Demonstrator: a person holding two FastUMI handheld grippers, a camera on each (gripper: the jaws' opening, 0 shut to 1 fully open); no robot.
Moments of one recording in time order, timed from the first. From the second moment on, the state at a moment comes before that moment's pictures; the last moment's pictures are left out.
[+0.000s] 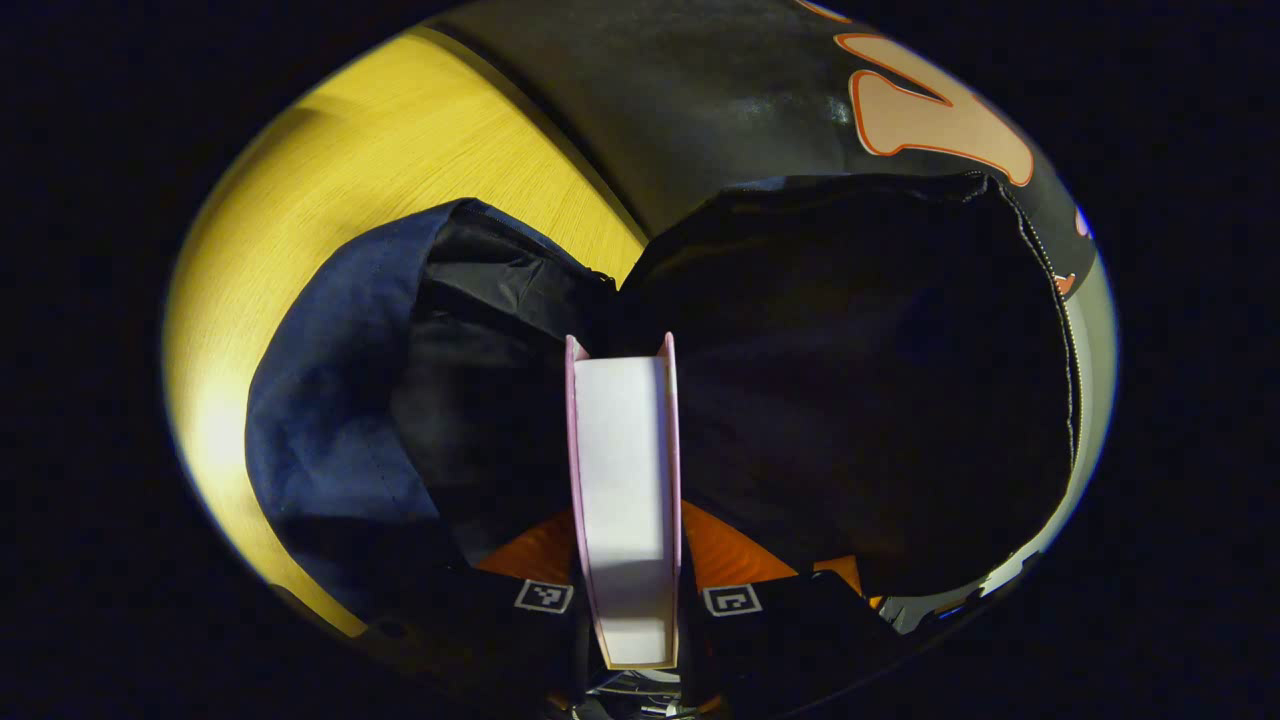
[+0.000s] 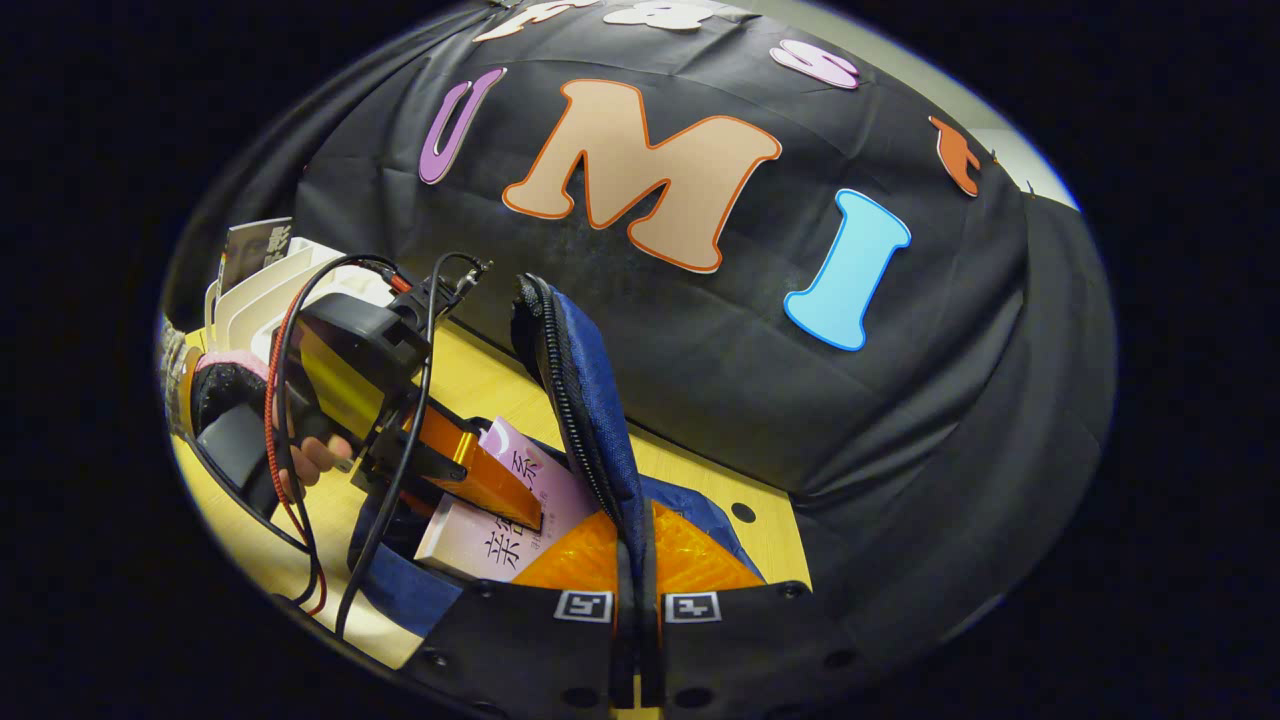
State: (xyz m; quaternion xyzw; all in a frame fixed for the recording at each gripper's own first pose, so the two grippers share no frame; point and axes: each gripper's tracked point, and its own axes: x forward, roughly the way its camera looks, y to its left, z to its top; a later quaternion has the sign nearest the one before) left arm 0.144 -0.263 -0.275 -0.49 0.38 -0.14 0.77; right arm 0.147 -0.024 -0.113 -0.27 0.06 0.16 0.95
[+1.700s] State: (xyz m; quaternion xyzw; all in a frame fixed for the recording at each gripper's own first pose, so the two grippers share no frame) left arm -0.045 0.113 -0.071 -0.13 0.35 0.14 0.92; right arm 0.148 -0.017 -0.119 -0.30 0.05 0.18 0.94
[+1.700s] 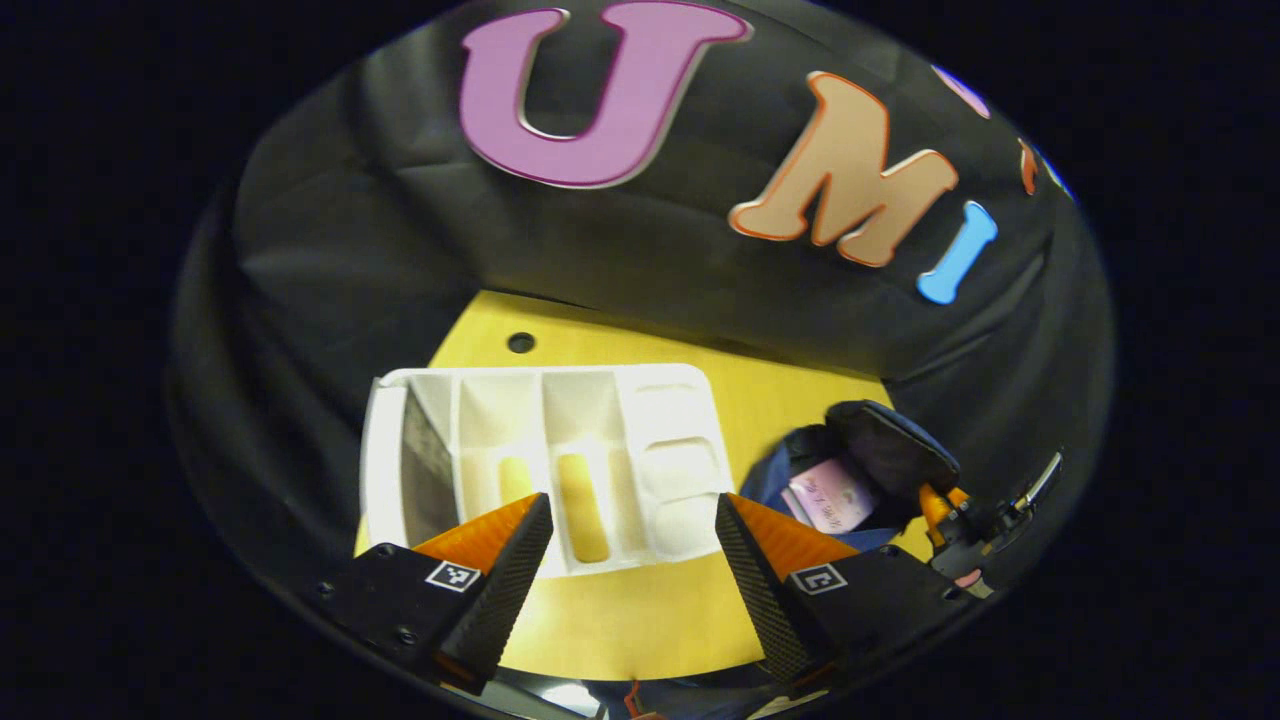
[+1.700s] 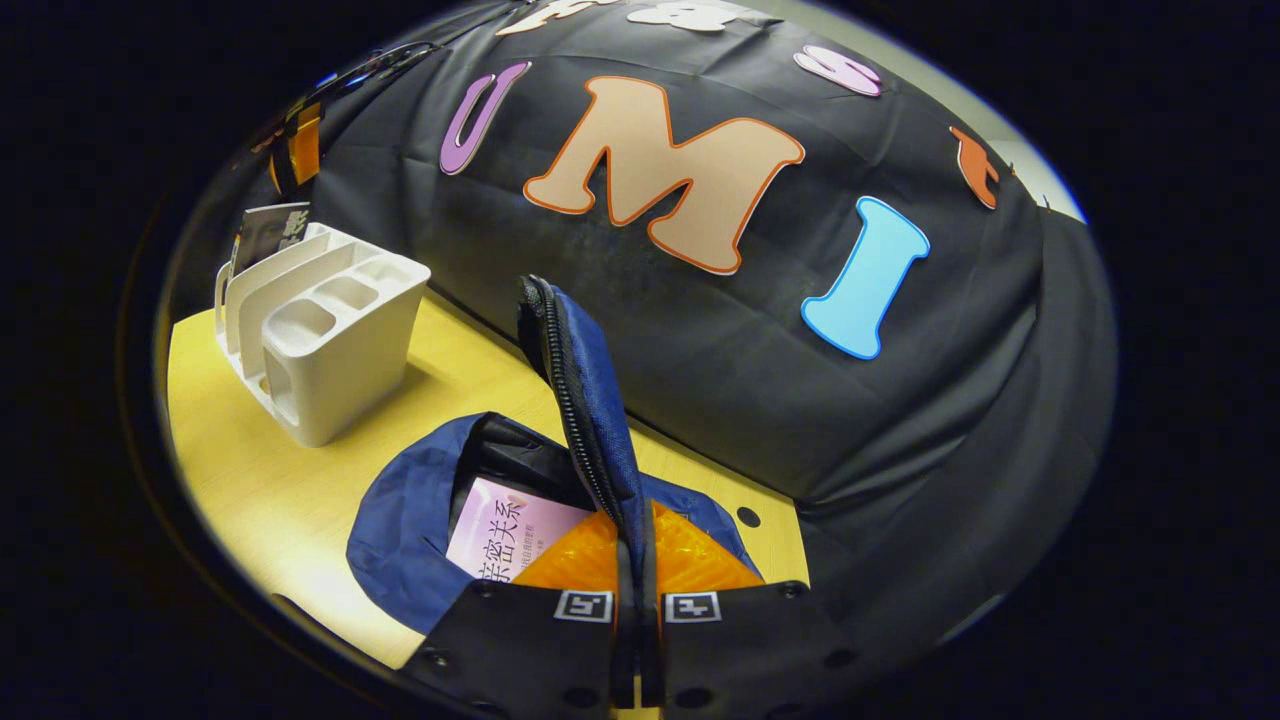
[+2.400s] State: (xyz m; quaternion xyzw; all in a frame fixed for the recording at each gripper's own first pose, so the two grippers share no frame) left arm -0.087 0.224 -0.091 -0.11 0.42 0.27 0.86; right arm 0.148 -0.019 -0.121 -0.30 0.05 0.18 0.94
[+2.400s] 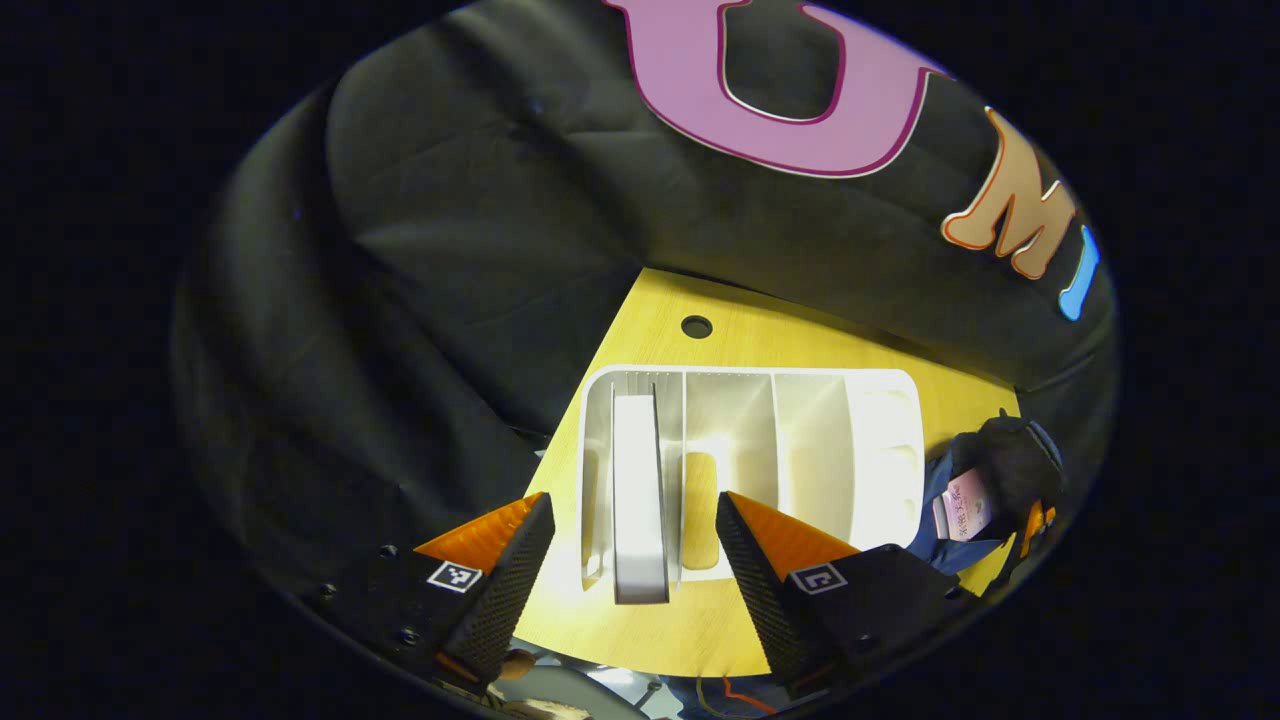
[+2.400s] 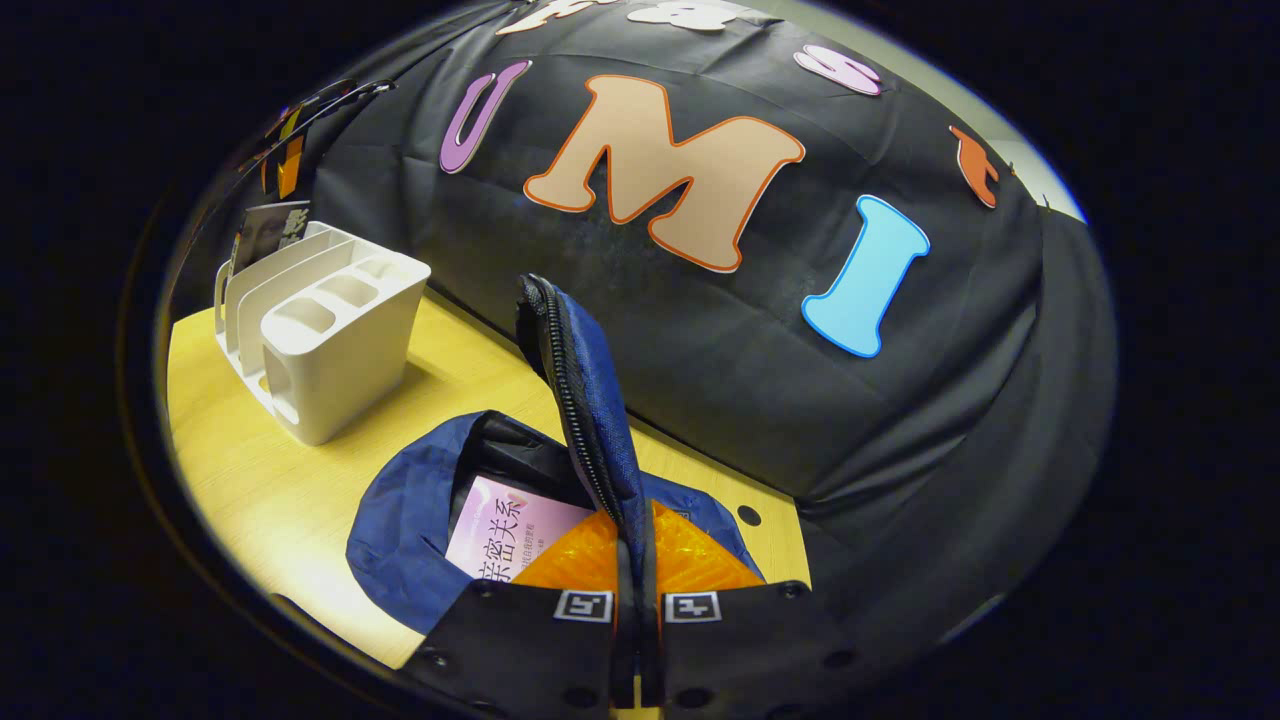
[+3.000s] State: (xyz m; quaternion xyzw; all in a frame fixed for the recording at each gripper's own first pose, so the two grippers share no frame) left arm -0.097 0.230 -0.095 -0.16 0.50 0.24 0.82; right arm 0.149 -0.019 -0.122 -0.30 0.06 0.18 0.93
